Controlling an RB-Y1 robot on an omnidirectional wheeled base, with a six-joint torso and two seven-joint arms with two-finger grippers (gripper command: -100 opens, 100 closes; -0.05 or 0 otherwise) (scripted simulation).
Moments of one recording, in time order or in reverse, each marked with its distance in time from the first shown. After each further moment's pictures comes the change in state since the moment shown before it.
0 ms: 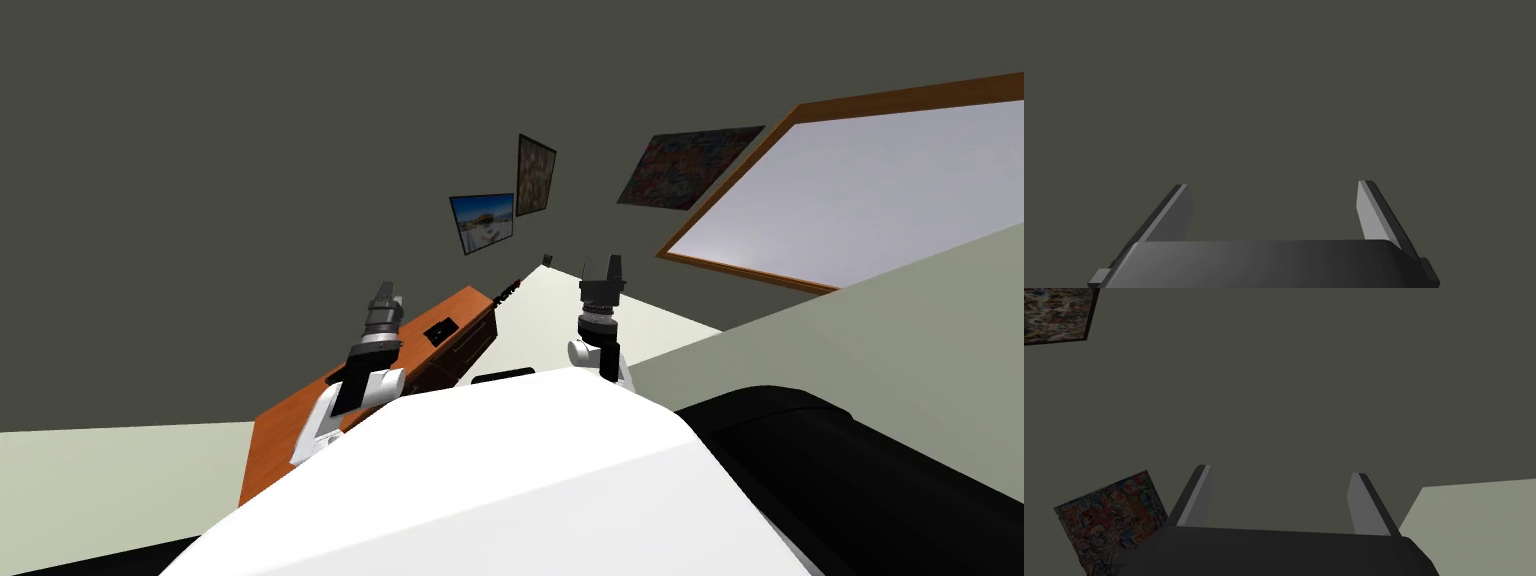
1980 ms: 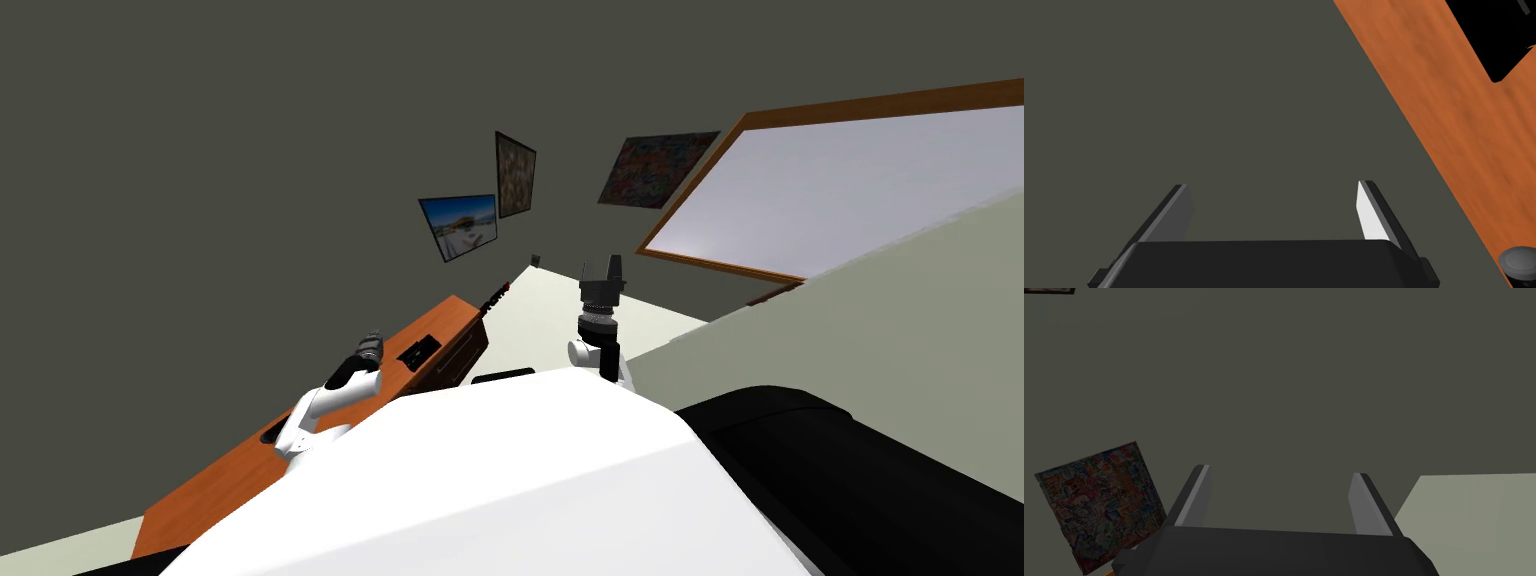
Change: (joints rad) left arm -0.140 0.133 0.199 0.474 0.076 0.588 0.046; right arm 0.000 0.000 0.000 0.000 0.000 0.000 0.000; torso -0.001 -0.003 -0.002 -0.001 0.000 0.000
